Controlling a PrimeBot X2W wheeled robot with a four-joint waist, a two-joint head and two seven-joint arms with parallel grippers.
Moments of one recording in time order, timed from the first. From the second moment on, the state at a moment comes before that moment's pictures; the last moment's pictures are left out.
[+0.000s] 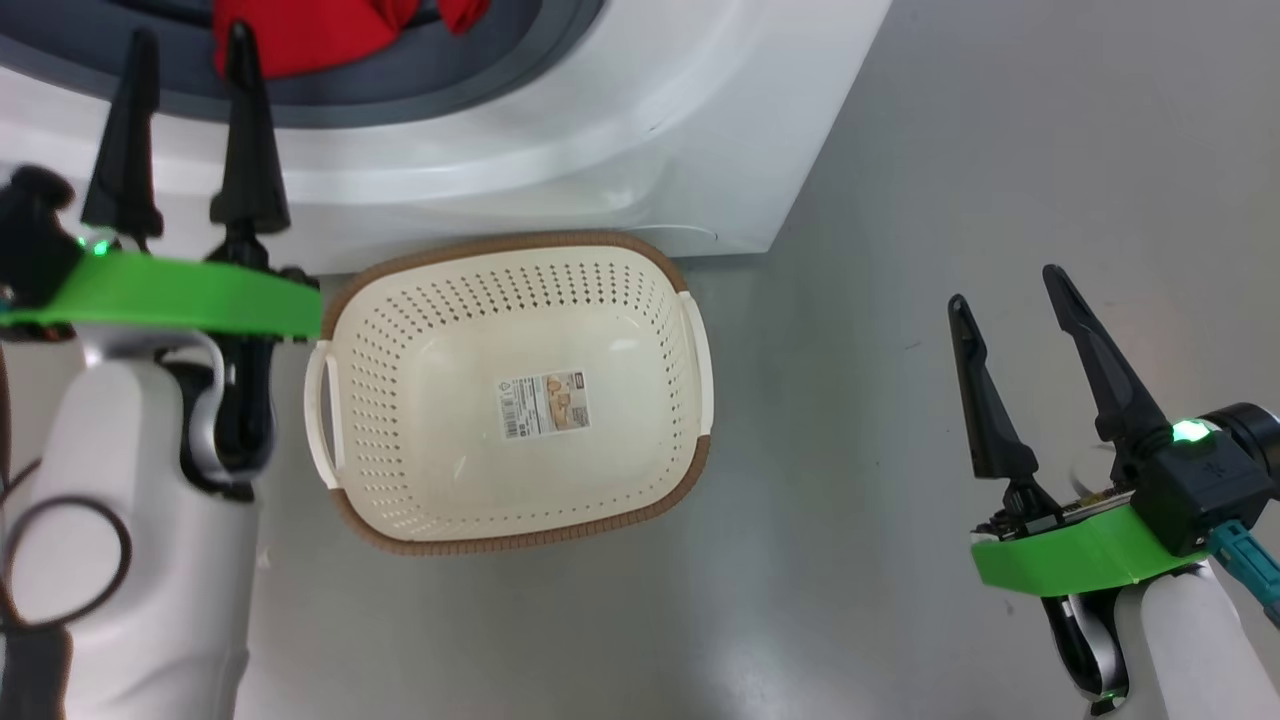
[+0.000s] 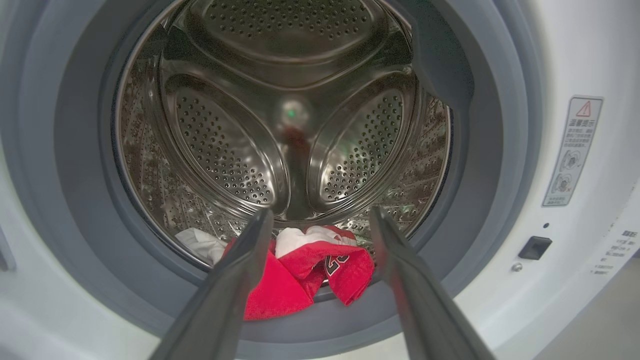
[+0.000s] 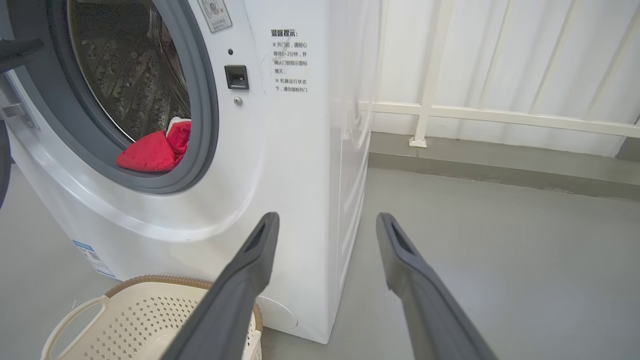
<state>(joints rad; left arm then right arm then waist) -0.75 0.12 -0.04 0.37 -0.46 -0.04 -0.24 -0.19 -0.05 0.01 0.00 0.11 0.12 -0.26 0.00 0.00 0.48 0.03</state>
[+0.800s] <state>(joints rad) -1.20 0.15 -0.09 0.88 -0.45 -0.08 -0.23 -0.25 -0.05 -0.01 -0.01 0.09 0.12 -0.26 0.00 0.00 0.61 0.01</state>
